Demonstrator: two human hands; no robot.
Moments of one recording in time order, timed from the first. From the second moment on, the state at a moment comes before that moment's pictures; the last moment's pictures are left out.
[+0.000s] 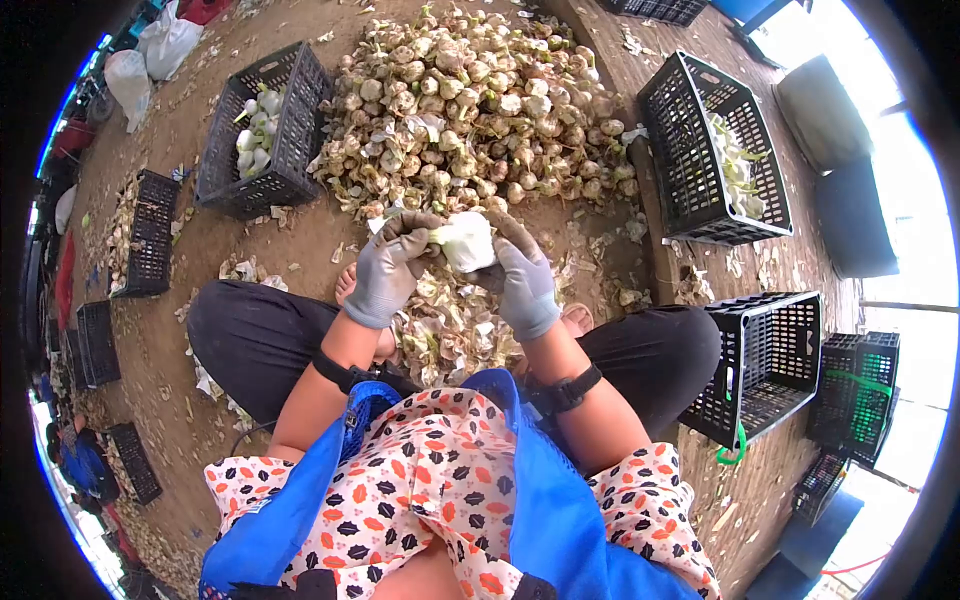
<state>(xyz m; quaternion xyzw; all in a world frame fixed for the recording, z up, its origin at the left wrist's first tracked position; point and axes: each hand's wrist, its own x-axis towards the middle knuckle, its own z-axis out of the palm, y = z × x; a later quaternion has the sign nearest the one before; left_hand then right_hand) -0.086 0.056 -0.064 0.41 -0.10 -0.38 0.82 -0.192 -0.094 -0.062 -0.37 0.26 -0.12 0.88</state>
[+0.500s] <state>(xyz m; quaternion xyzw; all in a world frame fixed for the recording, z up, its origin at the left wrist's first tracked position) -0.091 0.056 -0.071 0.36 -0.06 -0.44 0.82 -0.194 -0.105 -0.042 -0.62 0.18 -0.02 0.76</state>
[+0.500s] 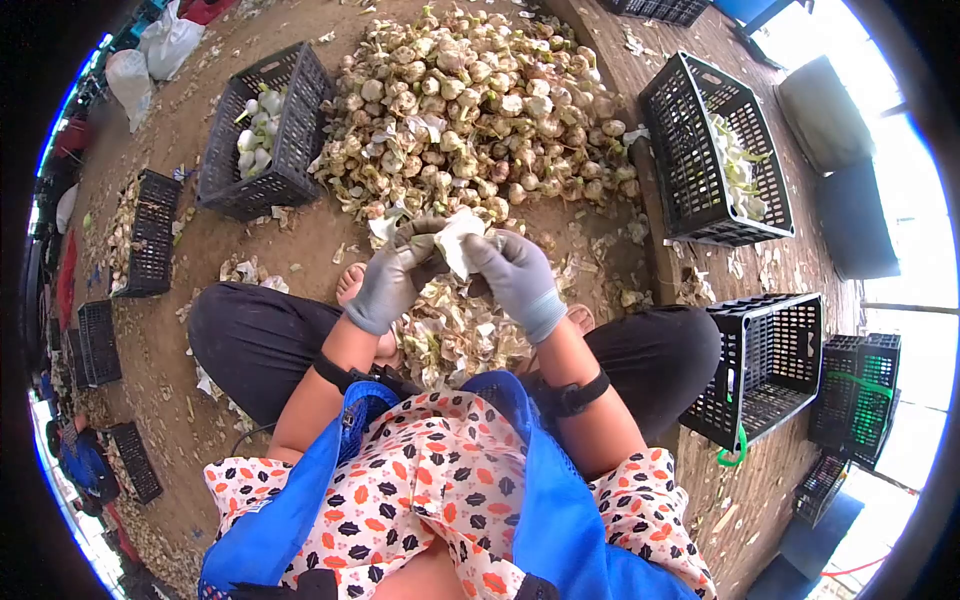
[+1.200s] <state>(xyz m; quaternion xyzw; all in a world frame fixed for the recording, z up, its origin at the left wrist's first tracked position) 0.210 0.175 0.006 0.34 0.07 -0.04 0.94 -0.203 -0.061 -0.090 -0.90 0.03 0.23 0.37</state>
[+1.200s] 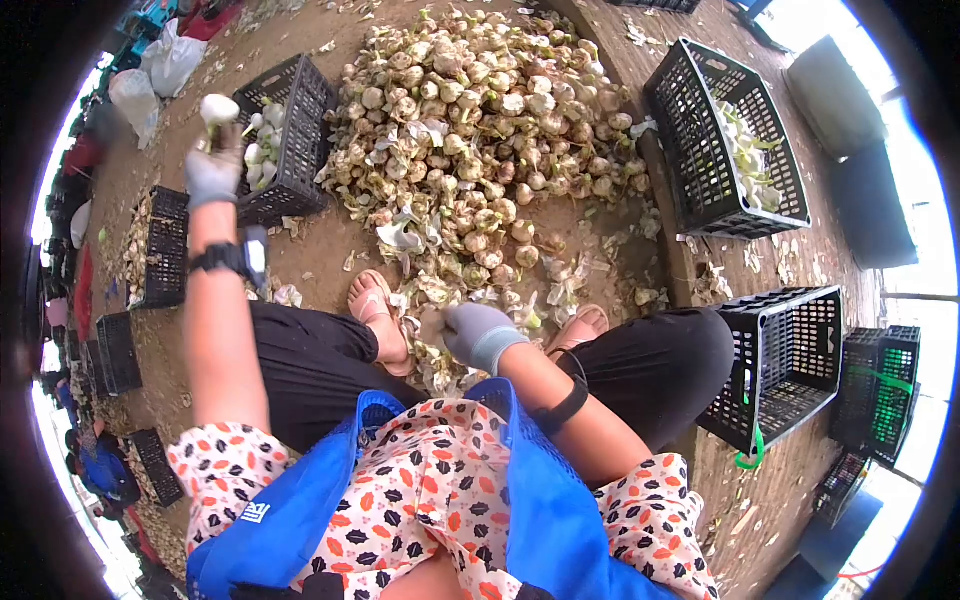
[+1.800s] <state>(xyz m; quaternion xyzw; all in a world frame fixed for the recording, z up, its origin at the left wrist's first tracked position) -0.019 -0.083 -0.229 0.87 -0.41 -0.27 -0.01 -0.197 -0.073 -0.090 -0.87 0.06 0.31 0.38</state>
